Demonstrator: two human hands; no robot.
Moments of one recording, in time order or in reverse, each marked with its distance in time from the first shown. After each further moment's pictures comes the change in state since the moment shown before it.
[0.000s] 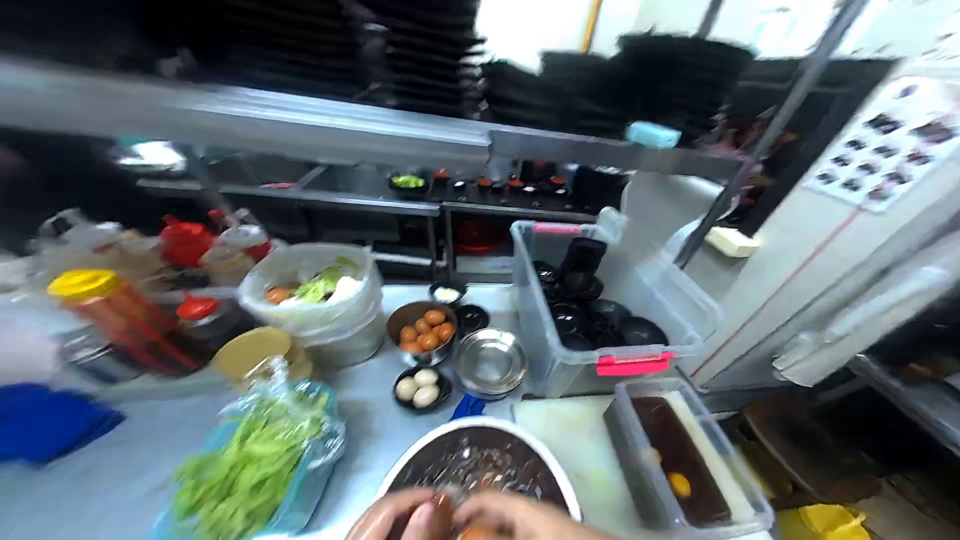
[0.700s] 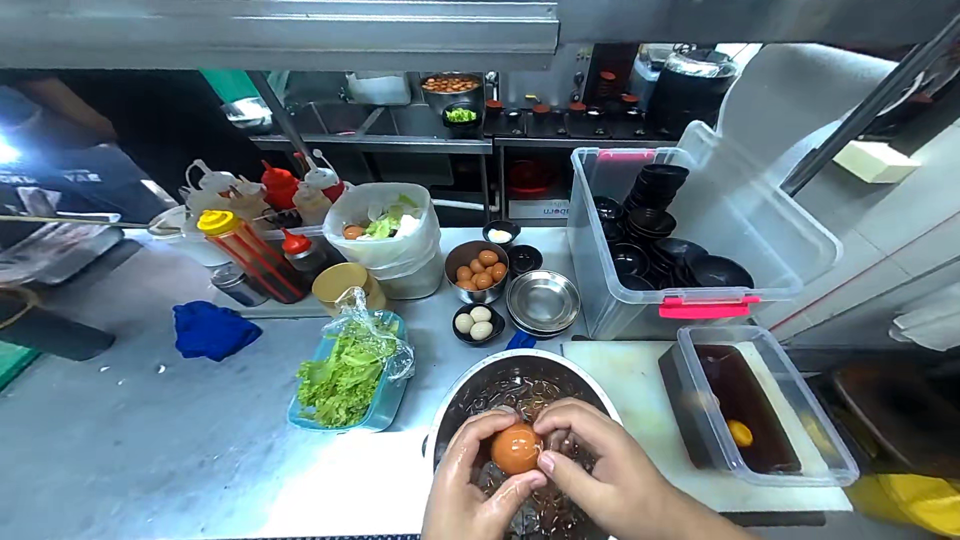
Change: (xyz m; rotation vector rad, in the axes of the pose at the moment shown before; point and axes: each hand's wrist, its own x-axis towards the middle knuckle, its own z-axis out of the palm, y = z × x) left_hand -0.022 0.003 0.026 -0.325 0.006 -0.017; right_hand -0.015 0.016 0.003 -0.122 0.364 -0.418
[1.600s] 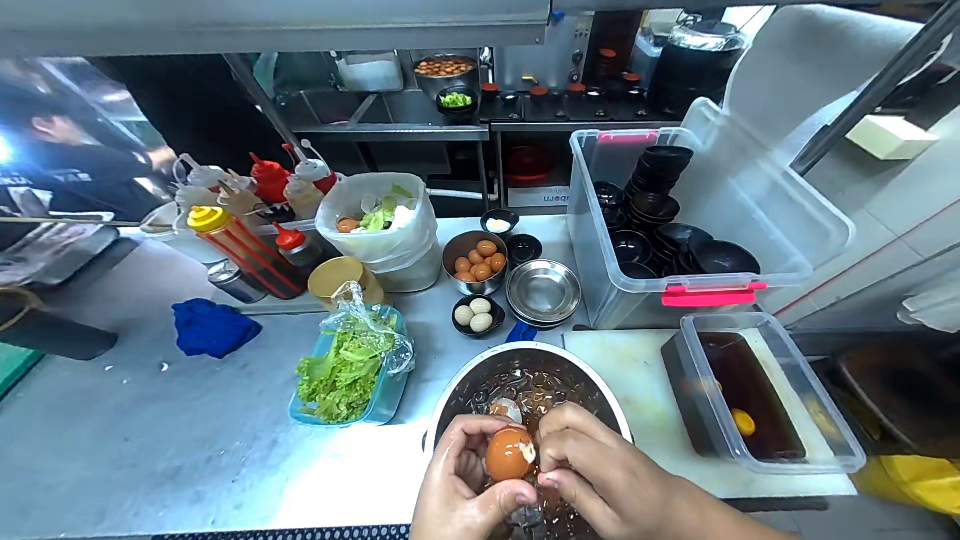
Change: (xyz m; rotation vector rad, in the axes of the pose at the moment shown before) left_hand 0.001 0.004 -0.007 -0.292 -0.053 -0.072; right_hand 0.005 0.003 -0.005 -0.179 -0.137 -0.386
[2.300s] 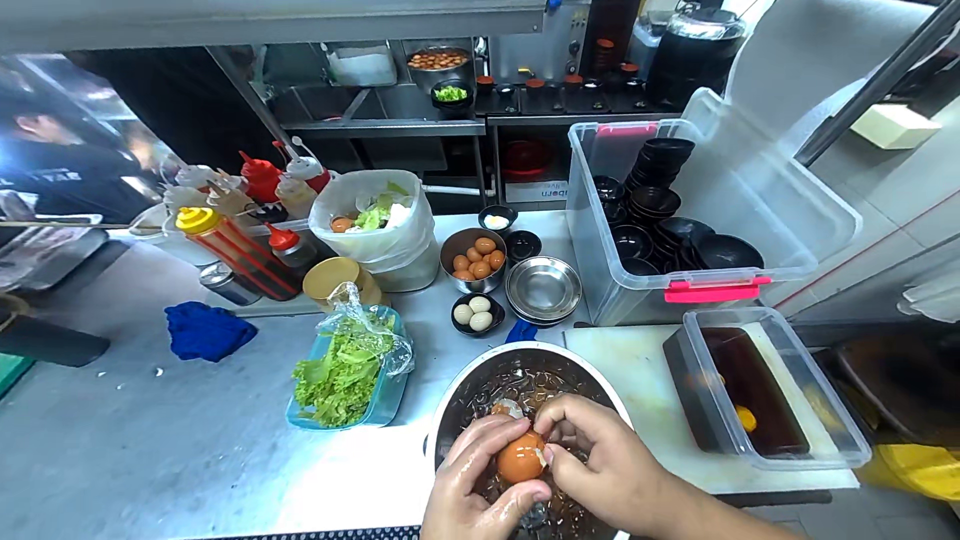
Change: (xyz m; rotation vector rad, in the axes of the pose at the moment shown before) left_hand -0.001 -0.004 0.000 0.291 -0.029 0.073; right_hand 0.005 -0.002 0.010 0.306 0.141 0.471
